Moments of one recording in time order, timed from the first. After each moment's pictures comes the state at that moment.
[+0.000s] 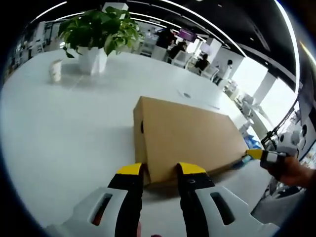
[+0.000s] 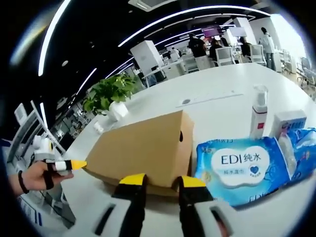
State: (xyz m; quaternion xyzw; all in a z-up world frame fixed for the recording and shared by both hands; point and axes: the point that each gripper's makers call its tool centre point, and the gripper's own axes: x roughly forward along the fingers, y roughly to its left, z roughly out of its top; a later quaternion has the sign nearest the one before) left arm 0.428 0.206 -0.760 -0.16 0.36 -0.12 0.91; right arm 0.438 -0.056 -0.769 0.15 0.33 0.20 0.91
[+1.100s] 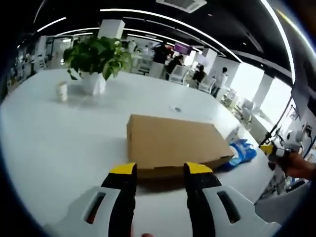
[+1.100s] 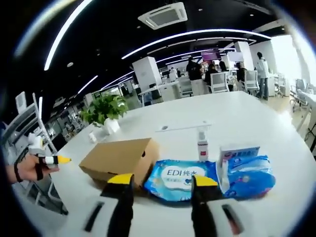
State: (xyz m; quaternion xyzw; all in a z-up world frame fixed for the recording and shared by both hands) left arm 0.381 0.184 -0.701 -0.13 0.30 -0.12 0.94; right arm 0.391 -0.187 -0.703 0.11 0.25 0.17 0.95
